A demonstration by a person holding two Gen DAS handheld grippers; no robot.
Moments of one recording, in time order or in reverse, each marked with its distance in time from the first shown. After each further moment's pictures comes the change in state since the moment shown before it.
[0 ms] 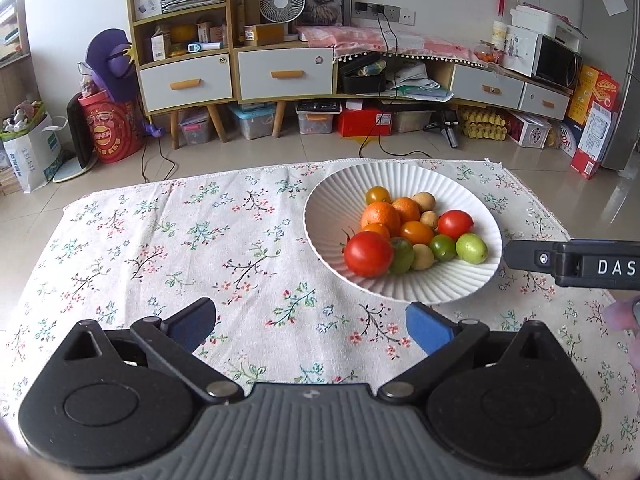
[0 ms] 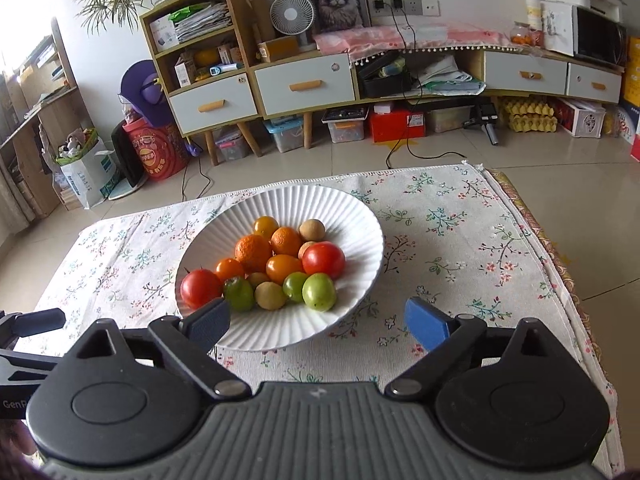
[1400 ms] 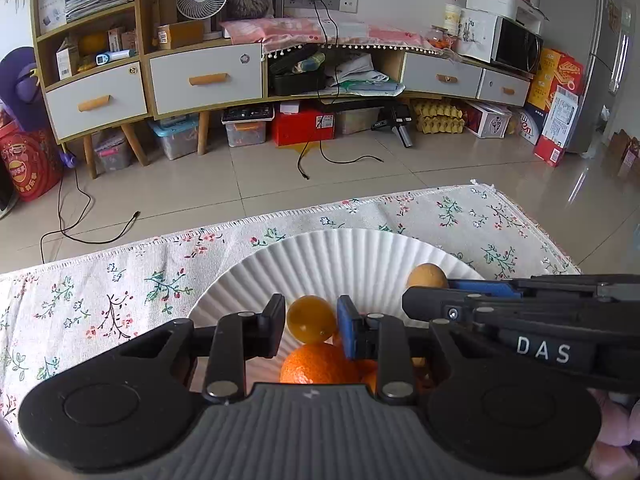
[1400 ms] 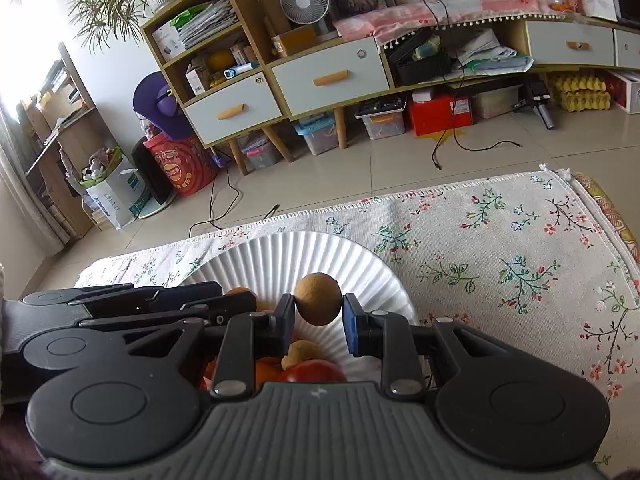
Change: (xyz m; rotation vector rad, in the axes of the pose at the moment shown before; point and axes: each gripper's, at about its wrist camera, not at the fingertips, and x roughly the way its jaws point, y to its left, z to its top) left arm 0.136 -0.046 0.081 0.098 -0.011 -0.177; right arm 0.101 -0.031 0.047 0.070 0.009 0.199
